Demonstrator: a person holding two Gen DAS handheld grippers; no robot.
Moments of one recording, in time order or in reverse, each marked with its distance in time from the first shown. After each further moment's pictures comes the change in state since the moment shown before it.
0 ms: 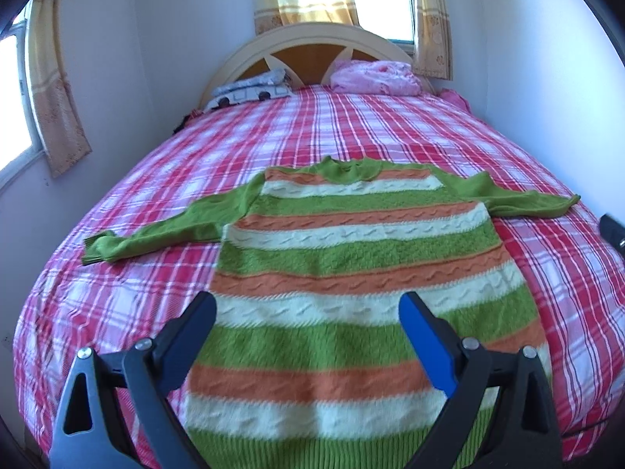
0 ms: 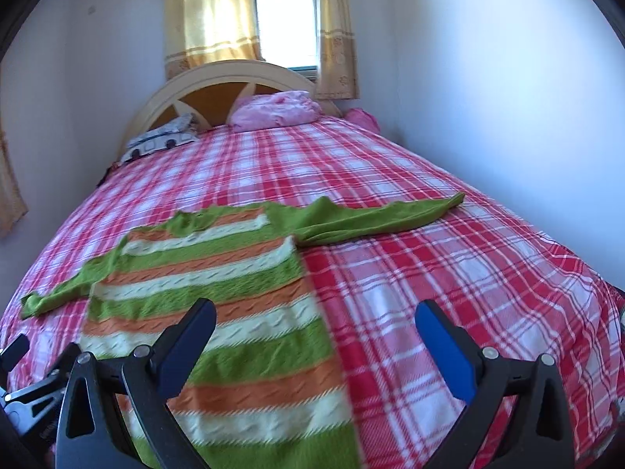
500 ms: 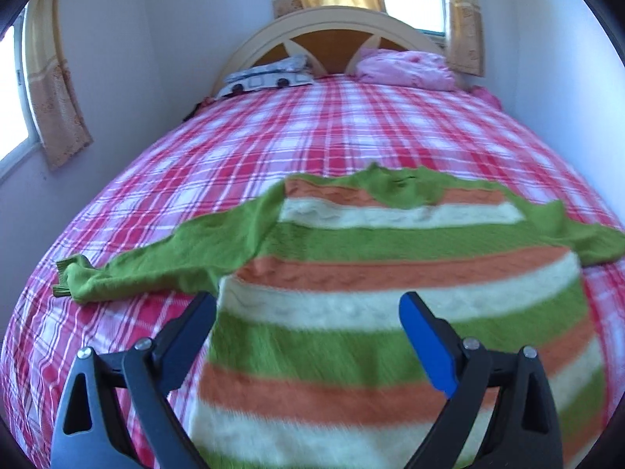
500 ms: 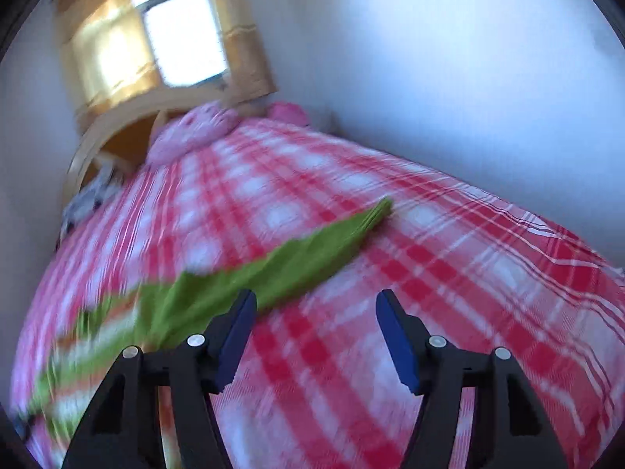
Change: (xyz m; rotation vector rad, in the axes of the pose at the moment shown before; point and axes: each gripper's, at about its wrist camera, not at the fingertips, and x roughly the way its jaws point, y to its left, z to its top) left arm 0.131 0.031 0.053 -0.044 0.026 0.096; right arm 0.167 -0.210 0.087 0.379 0.067 -0.103
